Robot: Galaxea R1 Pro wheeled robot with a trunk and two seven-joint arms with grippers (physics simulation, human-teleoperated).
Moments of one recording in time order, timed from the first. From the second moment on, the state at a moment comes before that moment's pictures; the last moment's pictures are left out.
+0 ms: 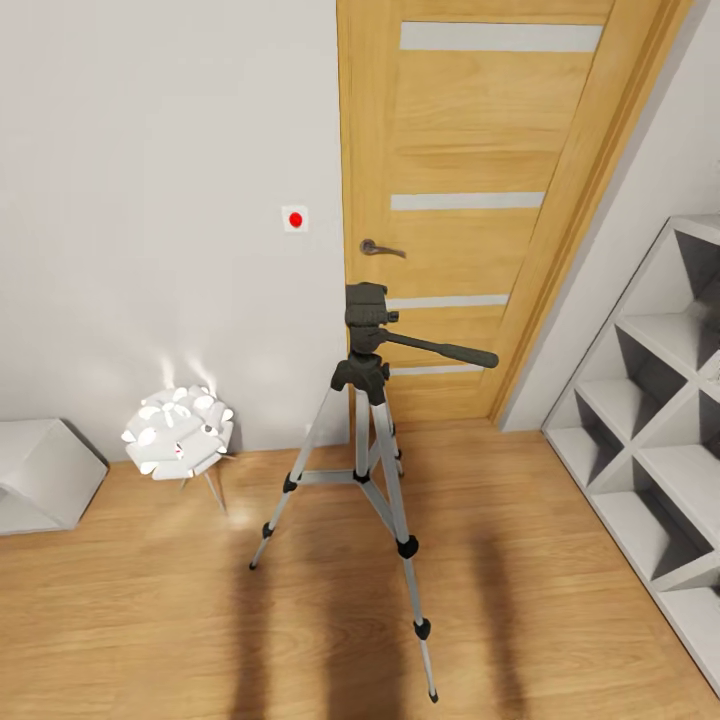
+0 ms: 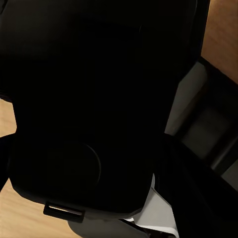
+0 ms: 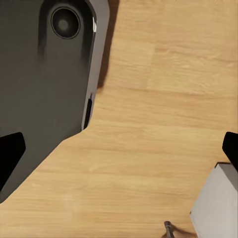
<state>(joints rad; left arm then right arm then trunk) -0.19 0.01 -0.76 -0.01 1.35 -0.09 -0.03 -0.23 -0.13 -0.12 0.03 0.33 -0.06 0.04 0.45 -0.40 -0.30</state>
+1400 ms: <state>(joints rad) -0.19 0.00 -0.77 -0.01 1.36 -0.09 -0.03 -0.20 -0.03 -0.13 -0.14 0.37 0.05 0.13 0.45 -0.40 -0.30</state>
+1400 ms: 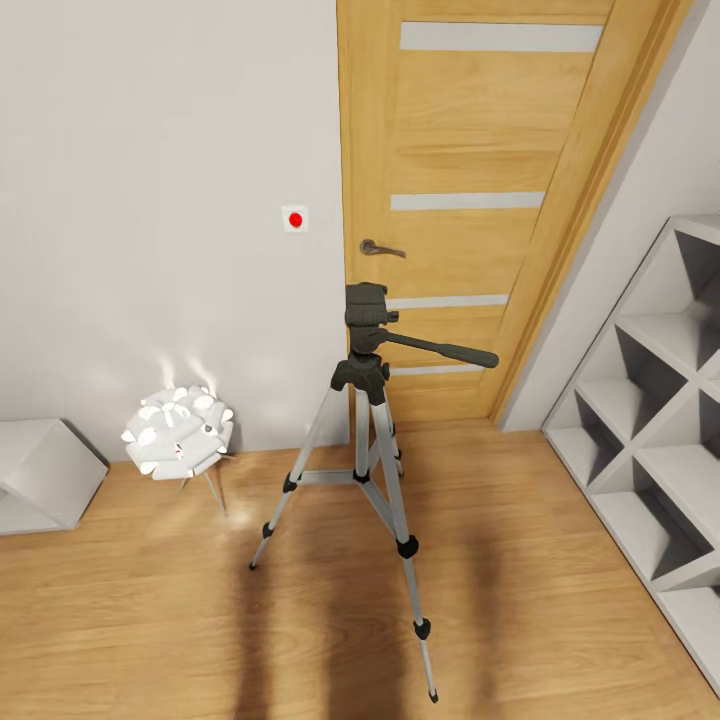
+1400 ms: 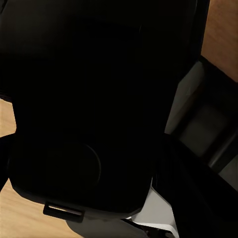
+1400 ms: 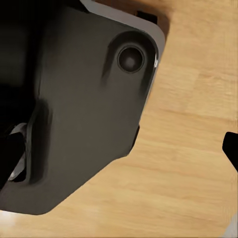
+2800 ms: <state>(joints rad) -0.19 0.00 -0.77 -0.01 1.36 -0.09 -0.03 -0.93 0.06 -0.13 -0.59 0.36 0.60 0.42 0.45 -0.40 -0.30</state>
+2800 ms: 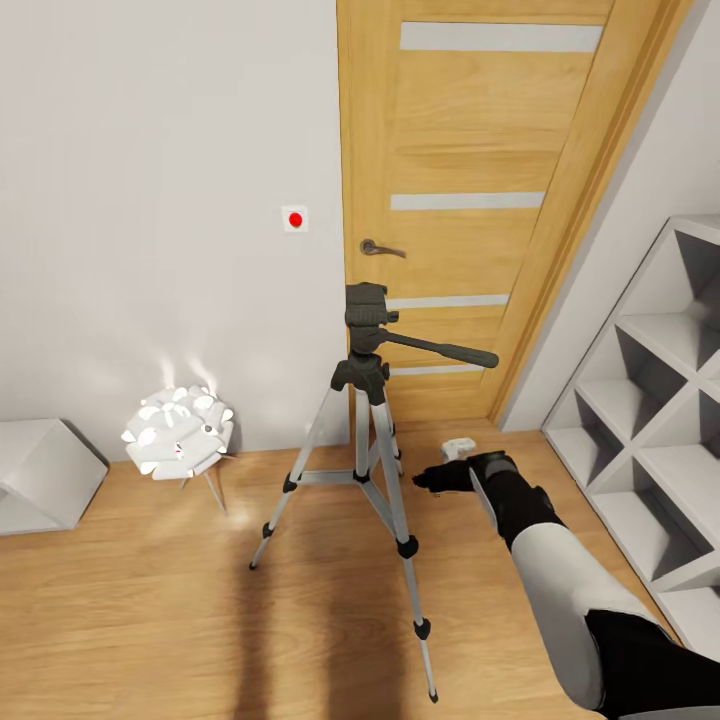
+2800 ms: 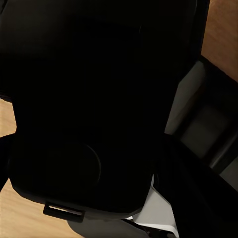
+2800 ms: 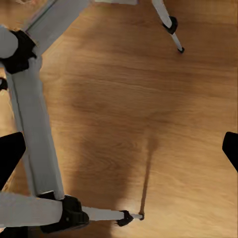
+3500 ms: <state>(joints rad) -0.19 0.00 -0.77 -0.01 1.35 -0.09 -0.03 -0.93 0.05 -0.13 -0.83 0.39 0.61 0.59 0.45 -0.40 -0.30</state>
